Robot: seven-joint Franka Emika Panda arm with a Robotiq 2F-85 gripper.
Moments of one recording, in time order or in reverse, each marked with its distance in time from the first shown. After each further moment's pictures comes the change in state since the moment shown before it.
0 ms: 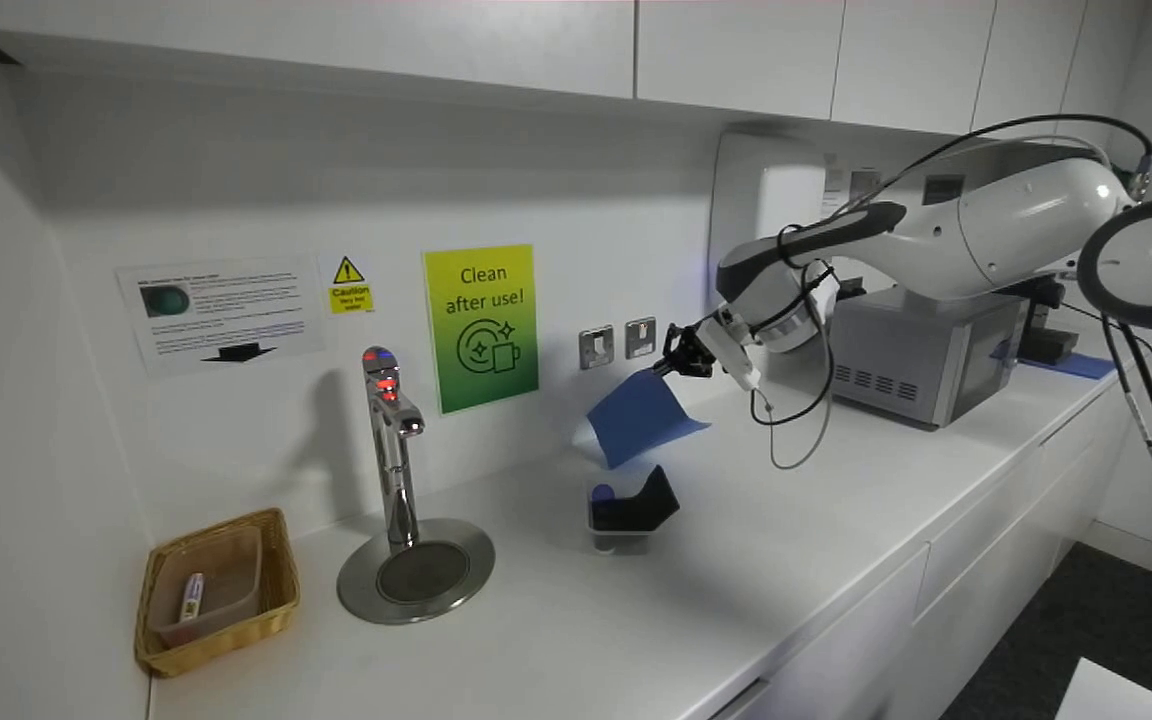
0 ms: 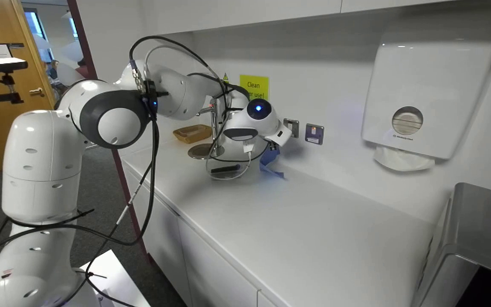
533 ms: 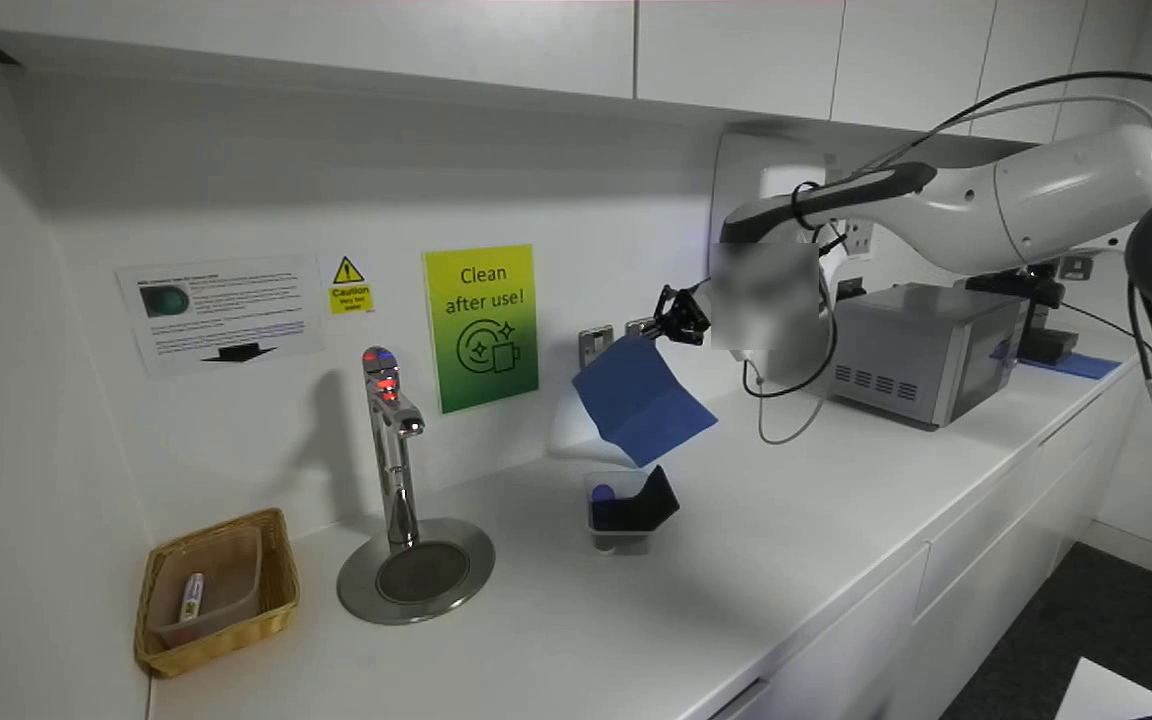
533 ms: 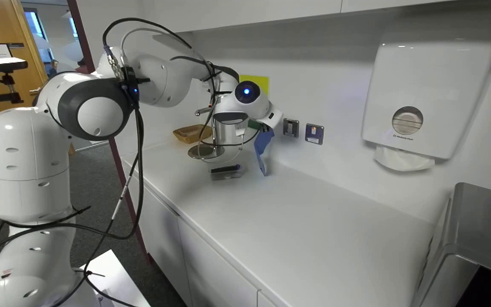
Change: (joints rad) arm -0.002 -0.102 0.046 -0.002 0.092 0.003 -0.019
